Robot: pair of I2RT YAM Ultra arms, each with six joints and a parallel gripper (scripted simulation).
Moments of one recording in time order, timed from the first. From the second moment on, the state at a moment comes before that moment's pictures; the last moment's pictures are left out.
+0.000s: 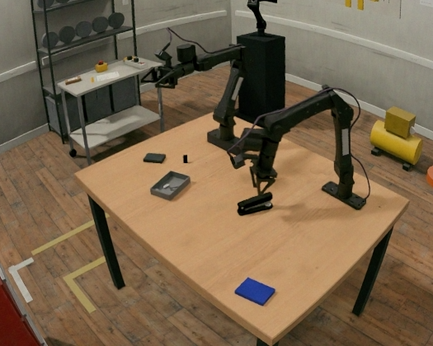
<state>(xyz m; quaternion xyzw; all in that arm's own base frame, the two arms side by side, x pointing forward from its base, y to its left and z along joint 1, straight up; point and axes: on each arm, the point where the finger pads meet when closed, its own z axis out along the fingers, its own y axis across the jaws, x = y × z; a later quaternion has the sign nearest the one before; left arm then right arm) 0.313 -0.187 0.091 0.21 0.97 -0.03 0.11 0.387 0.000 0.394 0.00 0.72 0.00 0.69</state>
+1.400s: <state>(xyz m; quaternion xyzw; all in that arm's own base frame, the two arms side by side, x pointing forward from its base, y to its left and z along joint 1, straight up) 0.310 -0.193 0.056 0.19 0.98 0.00 0.00 0.387 0.000 0.394 0.00 0.72 0.00 0.69</state>
